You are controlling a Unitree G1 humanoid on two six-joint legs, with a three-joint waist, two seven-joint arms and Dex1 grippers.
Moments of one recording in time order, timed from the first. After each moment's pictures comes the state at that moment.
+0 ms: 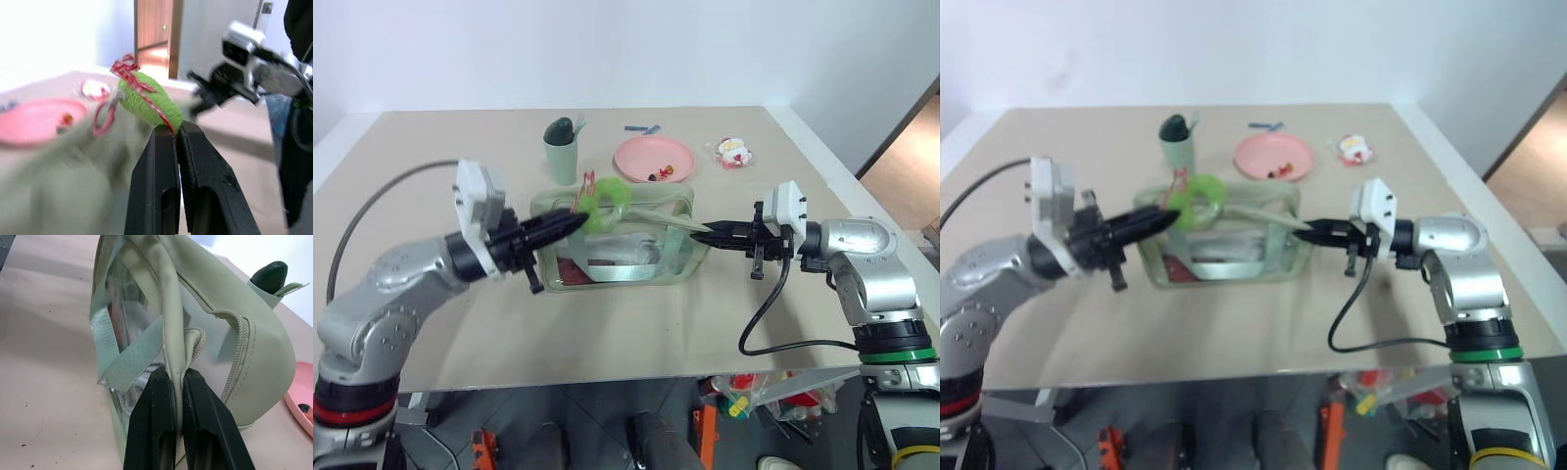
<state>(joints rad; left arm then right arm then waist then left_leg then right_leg) -0.47 0.64 0.14 -0.42 -0.86 0.63 -0.73 -0.60 -0.73 -0.01 0.14 0.37 0.08 1.28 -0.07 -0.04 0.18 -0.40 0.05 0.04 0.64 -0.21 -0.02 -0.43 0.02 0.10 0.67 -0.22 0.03</state>
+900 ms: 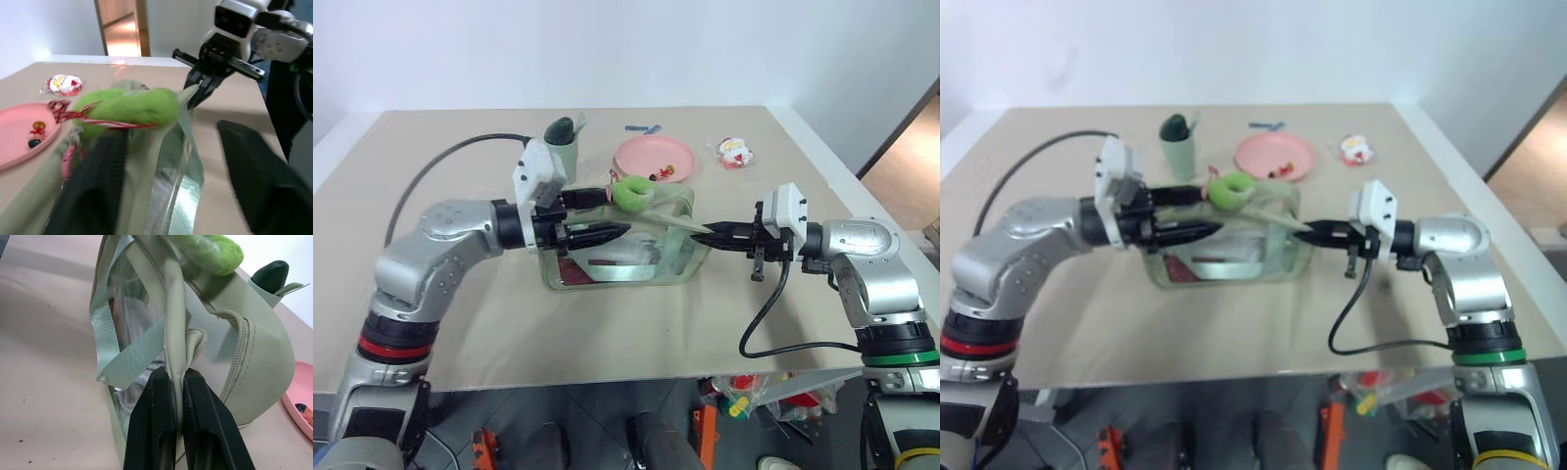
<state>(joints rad) -0.68 0.67 -0.04 -0.29 -0.67 0.68 -0.92 -0.59 -0.73 0.00 0.11 0.36 0.07 1.27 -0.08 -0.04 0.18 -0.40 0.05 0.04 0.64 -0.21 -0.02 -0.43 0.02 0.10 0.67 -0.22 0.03</state>
